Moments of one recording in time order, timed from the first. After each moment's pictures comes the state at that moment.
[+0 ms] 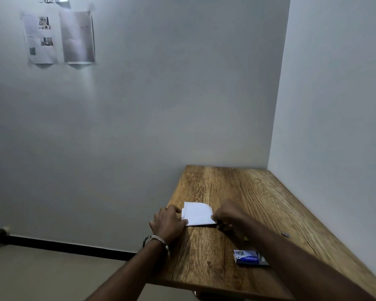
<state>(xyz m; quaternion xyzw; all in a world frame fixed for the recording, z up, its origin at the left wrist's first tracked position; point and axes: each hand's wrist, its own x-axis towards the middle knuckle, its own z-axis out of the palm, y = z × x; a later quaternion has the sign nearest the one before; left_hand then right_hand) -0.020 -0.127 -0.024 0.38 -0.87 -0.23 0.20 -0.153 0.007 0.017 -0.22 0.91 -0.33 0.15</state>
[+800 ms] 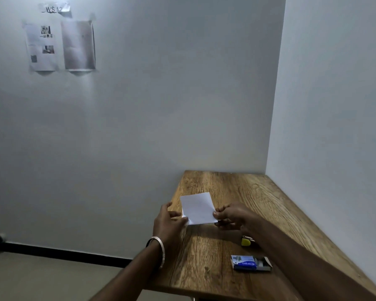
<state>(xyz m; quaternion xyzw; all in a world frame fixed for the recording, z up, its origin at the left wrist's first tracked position) -0.016 -0.115 -0.017 0.30 -0.73 -0.51 0.34 -0.159 0.040 0.040 -0.23 0.77 -0.53 0.29</state>
